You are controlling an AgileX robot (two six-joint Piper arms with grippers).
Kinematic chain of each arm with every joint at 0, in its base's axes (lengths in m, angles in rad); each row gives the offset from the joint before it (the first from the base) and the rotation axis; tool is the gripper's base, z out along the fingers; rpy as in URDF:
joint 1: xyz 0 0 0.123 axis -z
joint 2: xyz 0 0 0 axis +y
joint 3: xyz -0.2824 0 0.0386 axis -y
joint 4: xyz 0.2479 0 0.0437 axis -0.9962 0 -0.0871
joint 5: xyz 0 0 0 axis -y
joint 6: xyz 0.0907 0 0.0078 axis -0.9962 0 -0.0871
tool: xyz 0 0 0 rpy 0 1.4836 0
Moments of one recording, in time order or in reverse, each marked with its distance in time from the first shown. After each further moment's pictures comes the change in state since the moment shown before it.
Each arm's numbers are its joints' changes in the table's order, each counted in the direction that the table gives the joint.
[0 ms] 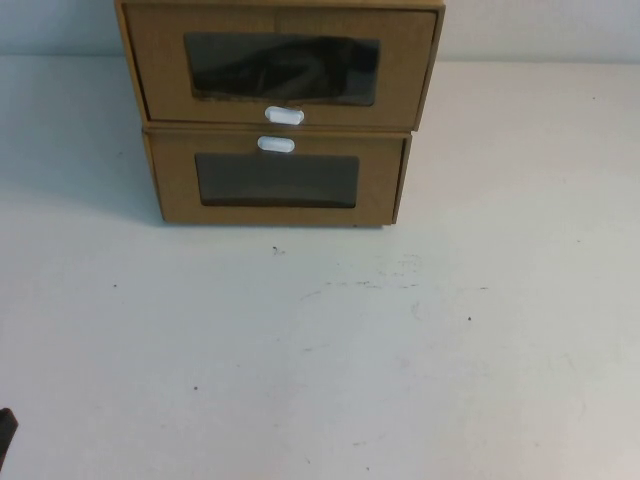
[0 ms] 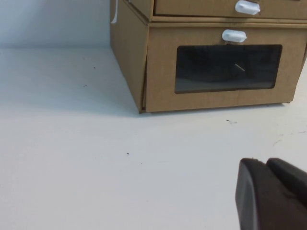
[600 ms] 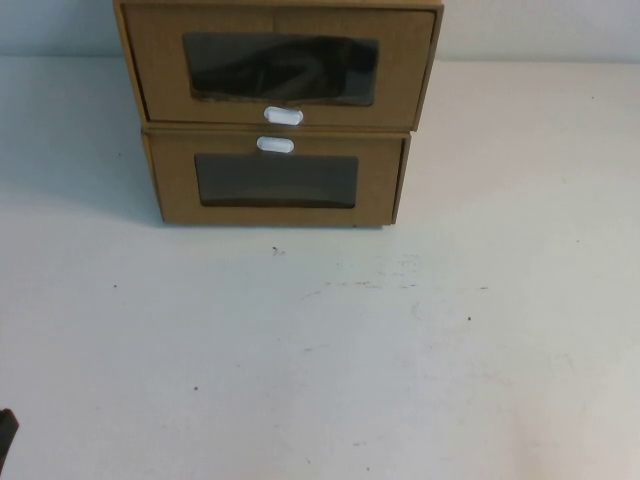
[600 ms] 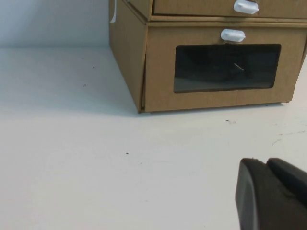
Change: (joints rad) right arm 0.345 -0.035 0.000 0.407 0.009 0.000; left arm 0.000 0.000 0.000 0.000 -0.002 0.000
